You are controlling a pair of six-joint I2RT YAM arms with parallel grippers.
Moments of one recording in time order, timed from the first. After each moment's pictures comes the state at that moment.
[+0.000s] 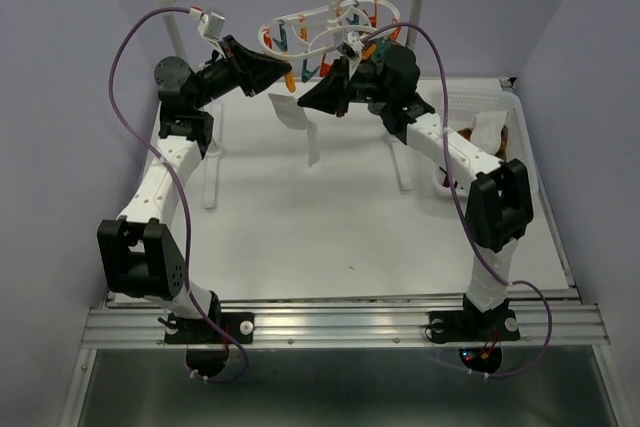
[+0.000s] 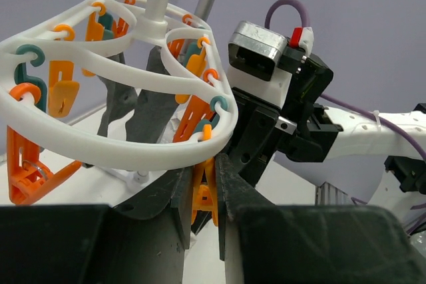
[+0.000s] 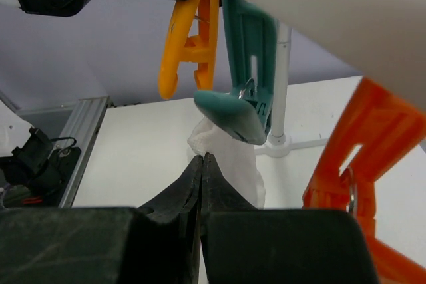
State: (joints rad) left arm -0.11 1.51 1.34 0.59 0.94 -0.75; right arm 0.50 1.93 1.70 0.42 -1.02 0.23
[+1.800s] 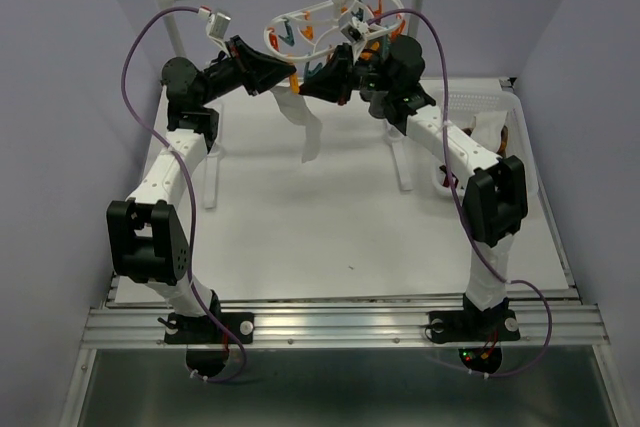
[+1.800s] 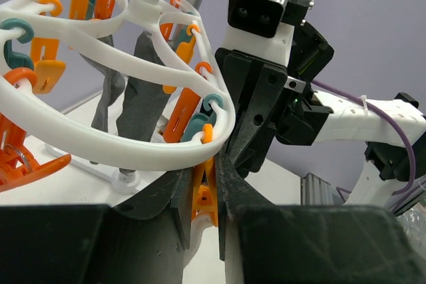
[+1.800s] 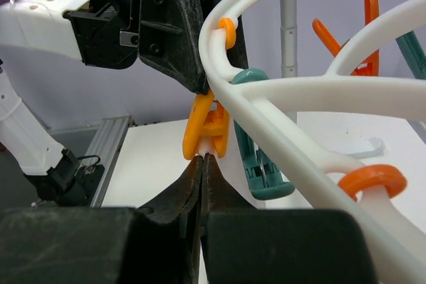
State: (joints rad) left arm -0.11 1.61 1.36 0.76 1.02 -0.87; right arm 0.47 1.98 1.82 0.49 -1.06 0.42
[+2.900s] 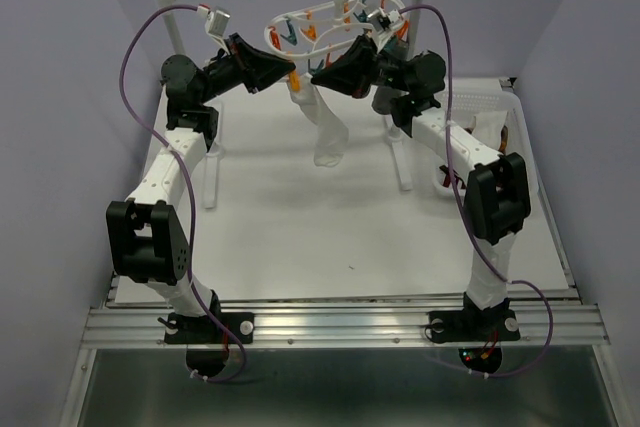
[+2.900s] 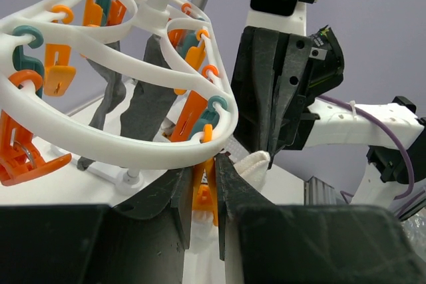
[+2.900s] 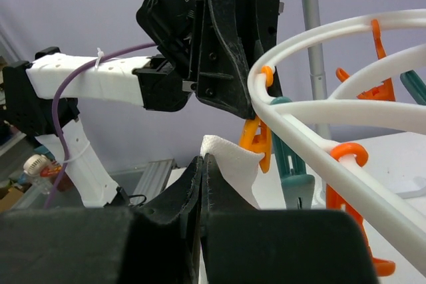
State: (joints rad) left arm -0.11 1.61 1.38 0.70 1.00 -0.83; right arm 0.42 1.98 1.73 1.01 -1.06 0.95
